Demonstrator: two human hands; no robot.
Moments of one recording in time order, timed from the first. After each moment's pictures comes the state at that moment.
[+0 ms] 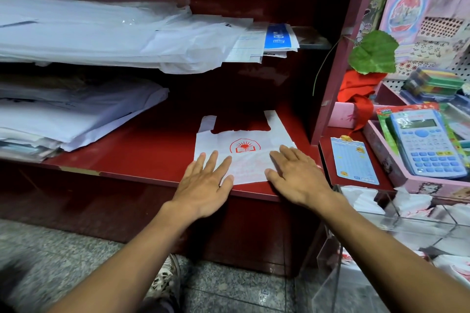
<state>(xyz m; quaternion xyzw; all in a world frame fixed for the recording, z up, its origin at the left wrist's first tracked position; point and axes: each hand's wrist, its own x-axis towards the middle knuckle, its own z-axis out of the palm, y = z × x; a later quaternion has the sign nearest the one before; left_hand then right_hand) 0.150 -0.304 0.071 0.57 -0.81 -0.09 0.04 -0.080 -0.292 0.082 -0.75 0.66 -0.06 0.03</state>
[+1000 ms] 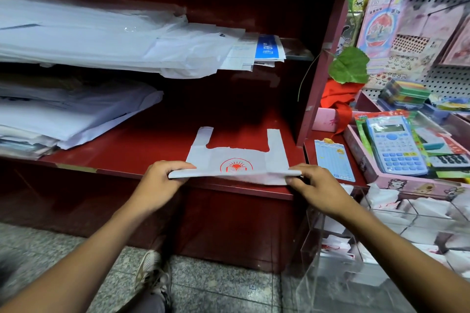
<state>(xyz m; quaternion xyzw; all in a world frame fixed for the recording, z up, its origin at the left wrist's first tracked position) 0.219 -0.300 0.073 0.50 -0.74 -0.23 0.38 -0.129 -0.241 0.092 -0.72 0.59 -0.31 0.18</state>
